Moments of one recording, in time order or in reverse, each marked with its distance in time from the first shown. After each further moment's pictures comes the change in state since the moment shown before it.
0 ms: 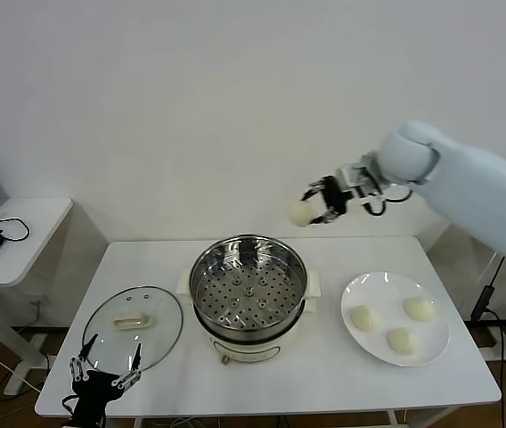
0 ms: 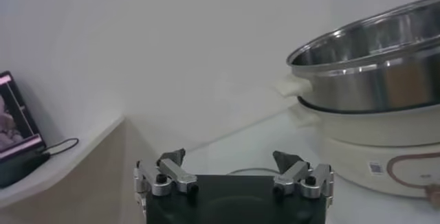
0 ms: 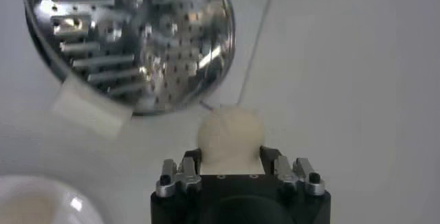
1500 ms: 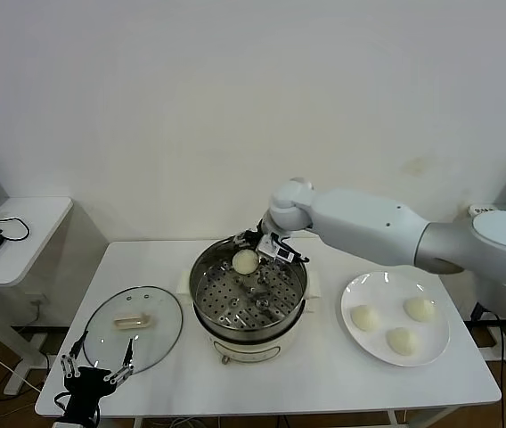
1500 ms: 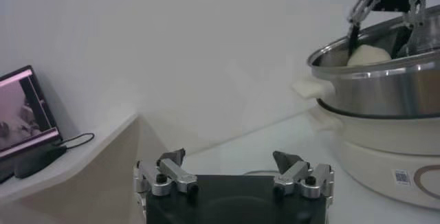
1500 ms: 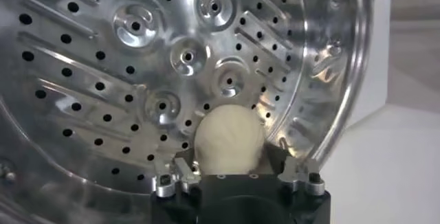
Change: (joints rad) left arm -0.016 -0.016 -0.032 -0.005 -0.021 0.006 0.003; right arm -0.056 0.263 -0.150 -0.147 -0.311 0.252 0.091
